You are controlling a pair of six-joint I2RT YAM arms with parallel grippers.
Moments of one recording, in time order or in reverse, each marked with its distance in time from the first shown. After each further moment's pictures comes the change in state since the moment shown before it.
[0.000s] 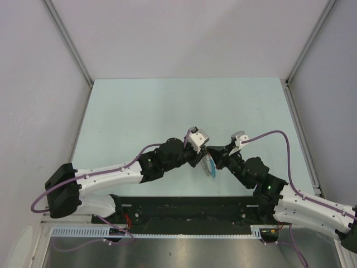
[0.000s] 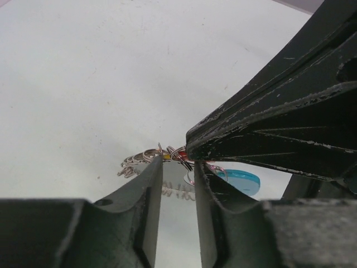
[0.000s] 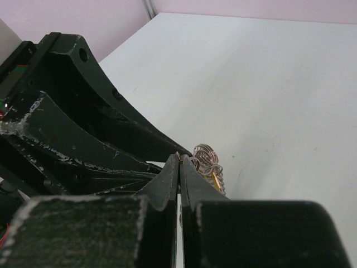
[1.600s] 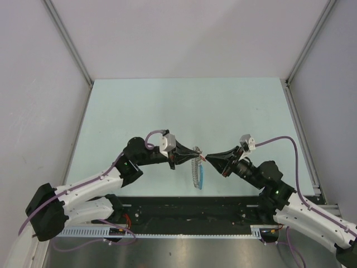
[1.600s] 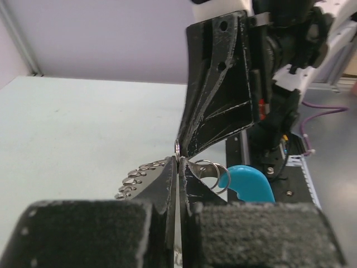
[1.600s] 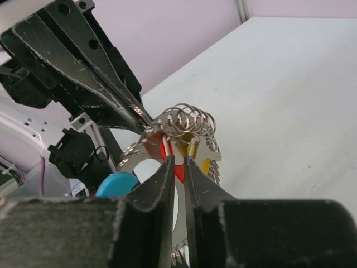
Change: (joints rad) left arm 0.251 -0.258 -0.254 0.381 0.702 -0.023; right arm -0.155 -0.179 -0.095 0.045 -0.456 0.158
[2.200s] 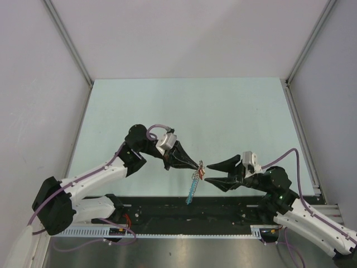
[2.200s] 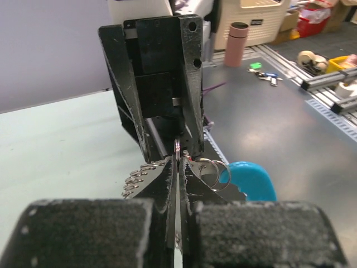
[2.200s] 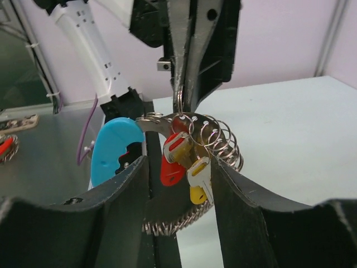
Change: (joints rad) left arm 0.087 0.100 0.139 0.007 0.579 -0.097; right arm -0.010 -0.146 -0.063 0.075 -0.376 -0.224
